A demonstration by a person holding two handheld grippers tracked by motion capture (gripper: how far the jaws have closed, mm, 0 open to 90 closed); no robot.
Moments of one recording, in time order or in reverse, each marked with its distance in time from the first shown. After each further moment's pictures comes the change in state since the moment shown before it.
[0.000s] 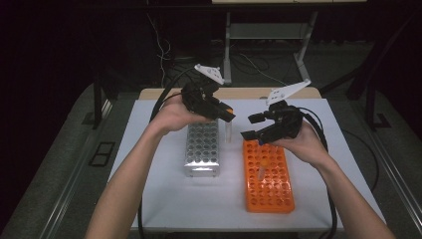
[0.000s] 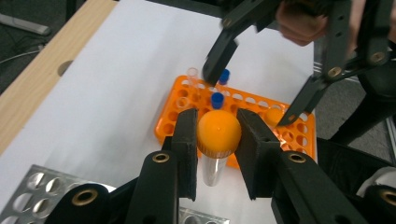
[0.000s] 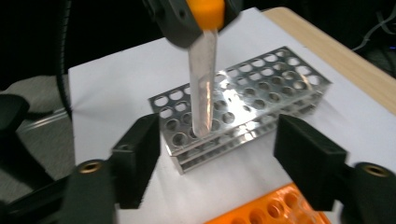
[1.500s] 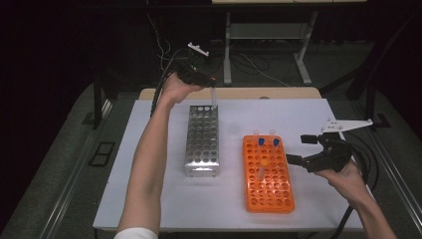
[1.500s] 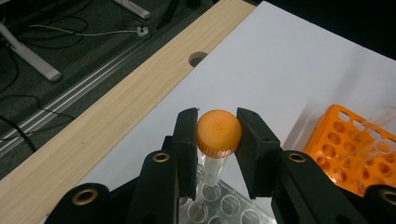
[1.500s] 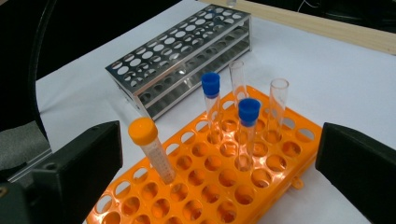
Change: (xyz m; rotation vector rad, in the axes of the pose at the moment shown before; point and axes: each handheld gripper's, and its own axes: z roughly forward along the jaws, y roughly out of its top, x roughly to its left) left arm 0.140 -0.021 0.030 -0.036 0.290 -0.252; right arm -0.001 -0.118 -0.062 -0.110 -0.161 0.257
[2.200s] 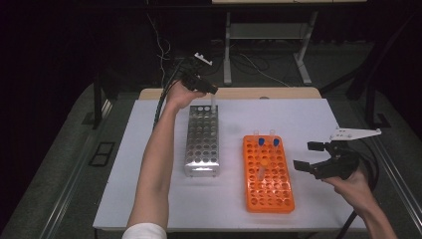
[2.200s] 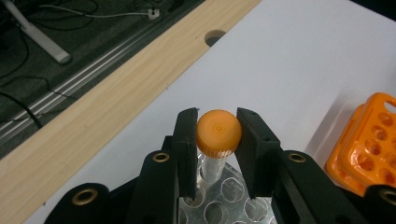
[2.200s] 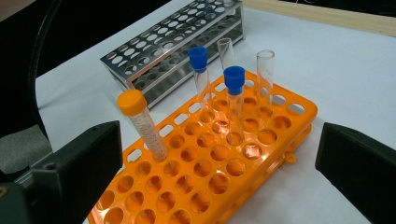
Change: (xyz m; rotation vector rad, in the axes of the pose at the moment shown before) left arm 0.007 -0.020 0.031 0.061 0.045 -0.020; right arm -0.010 -0.024 -0.010 -0.011 0.000 0.033
